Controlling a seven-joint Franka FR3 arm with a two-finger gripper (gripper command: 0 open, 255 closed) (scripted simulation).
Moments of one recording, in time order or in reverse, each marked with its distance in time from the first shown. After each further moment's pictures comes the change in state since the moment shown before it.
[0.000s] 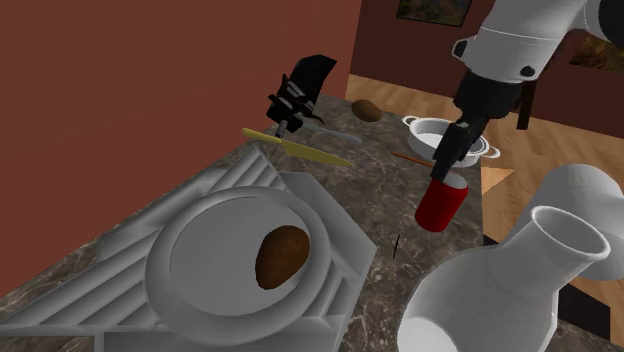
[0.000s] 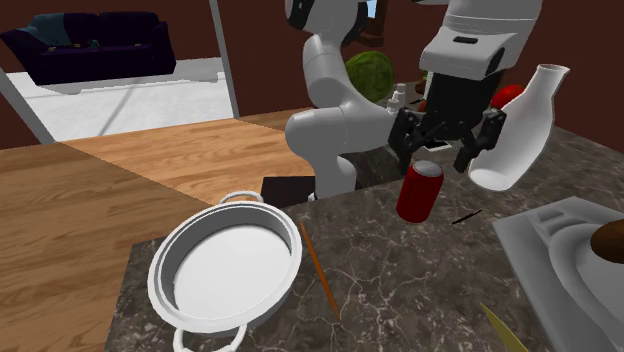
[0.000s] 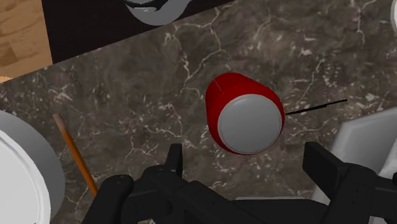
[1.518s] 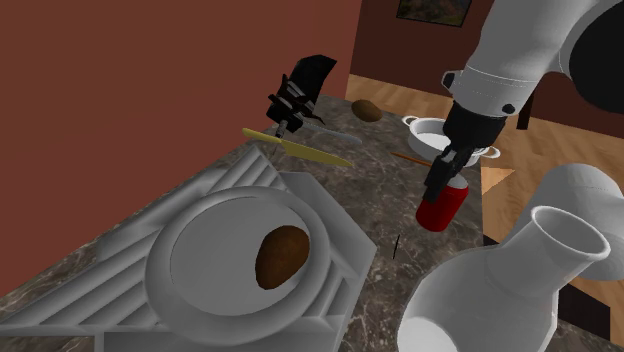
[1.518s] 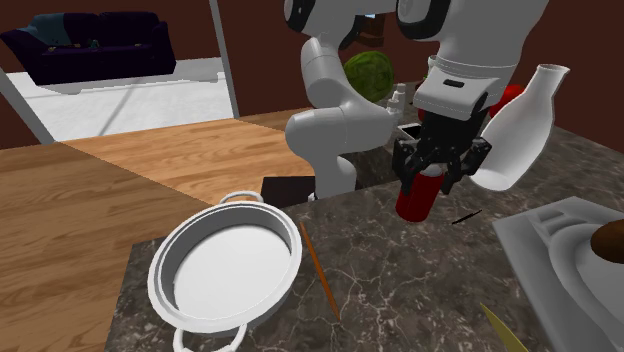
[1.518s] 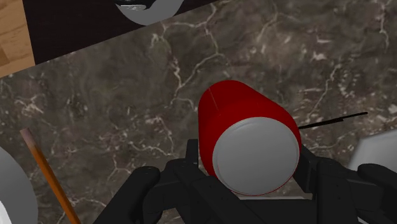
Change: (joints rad) arm 0.023 -0.032 0.038 -0.121 0.042 0.088 0.011
